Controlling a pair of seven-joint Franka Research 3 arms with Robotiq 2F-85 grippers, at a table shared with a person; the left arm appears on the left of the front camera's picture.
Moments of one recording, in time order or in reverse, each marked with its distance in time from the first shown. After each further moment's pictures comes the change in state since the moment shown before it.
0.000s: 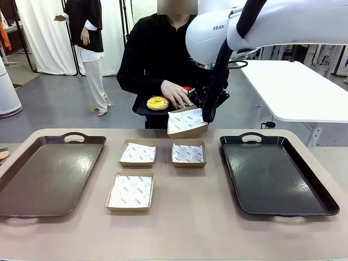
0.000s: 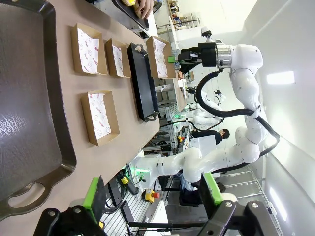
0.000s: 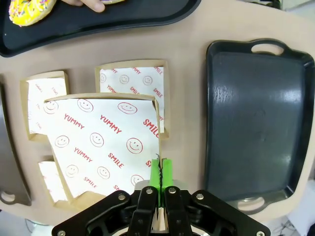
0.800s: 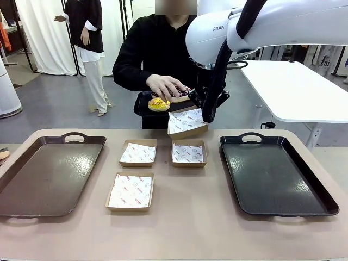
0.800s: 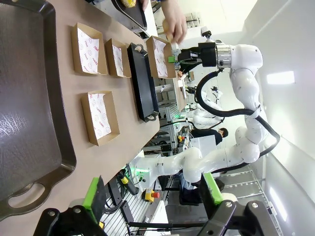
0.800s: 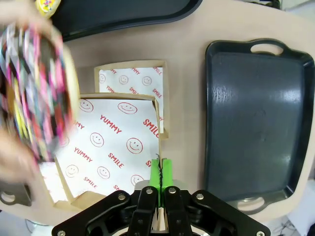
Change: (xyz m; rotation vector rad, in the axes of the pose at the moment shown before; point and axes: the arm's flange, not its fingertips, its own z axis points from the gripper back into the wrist) left arm 0.000 0.000 0.000 0.000 0.000 0.000; right arm 0.000 -0.001 0.000 -0.001 0.000 -0.002
